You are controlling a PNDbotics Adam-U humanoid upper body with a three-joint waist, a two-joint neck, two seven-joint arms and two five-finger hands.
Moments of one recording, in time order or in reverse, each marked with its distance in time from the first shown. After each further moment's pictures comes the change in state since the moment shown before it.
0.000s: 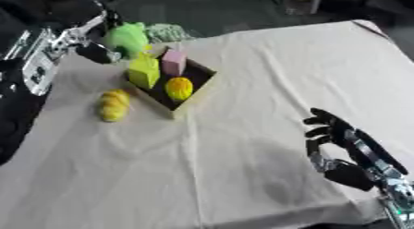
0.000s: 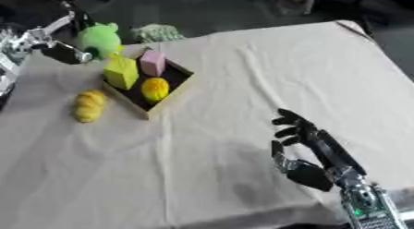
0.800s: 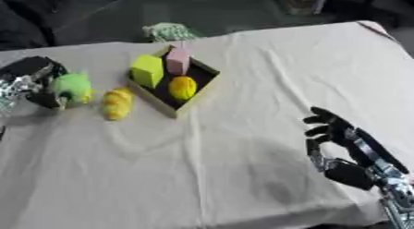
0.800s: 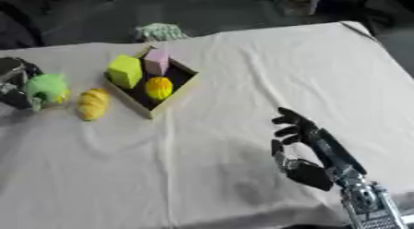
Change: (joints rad) left arm 0.177 0.180 0.115 0.064 0.016 0.038 -0.018; right arm 0.000 0.000 -0.007 -0.005 0.001 0.002 -0.004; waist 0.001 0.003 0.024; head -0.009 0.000
